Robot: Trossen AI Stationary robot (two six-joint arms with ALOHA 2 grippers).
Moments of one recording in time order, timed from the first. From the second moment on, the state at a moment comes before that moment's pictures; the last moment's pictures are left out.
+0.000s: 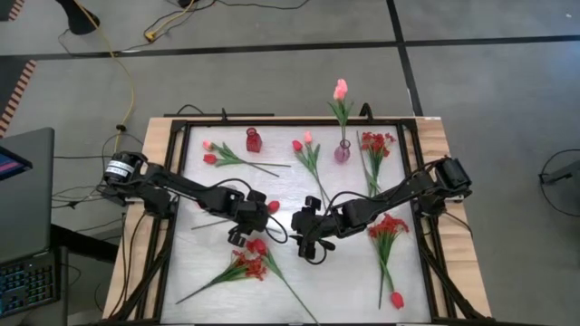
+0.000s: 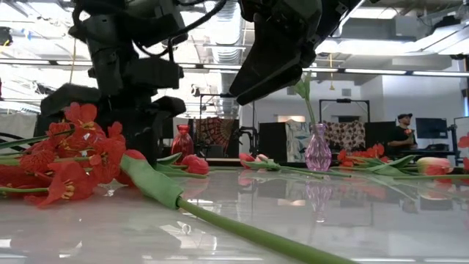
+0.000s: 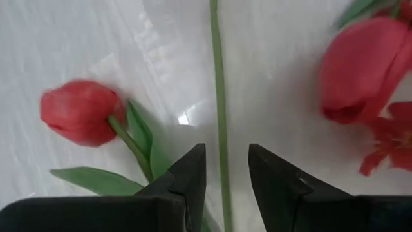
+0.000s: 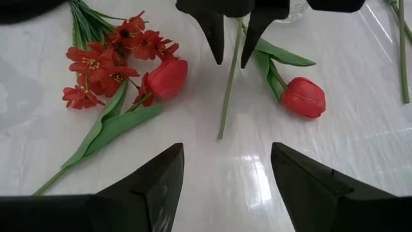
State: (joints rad) left arm -0.15 1.62 0.85 -0.42 -0.05 0.27; right arm 0.31 1.79 1.21 -0.23 0.32 0.33
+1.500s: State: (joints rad) left arm -0.21 1.63 0.96 -0.50 -0.11 0.23; right arm 0.31 1.79 1.21 -0.23 0.31 0.37
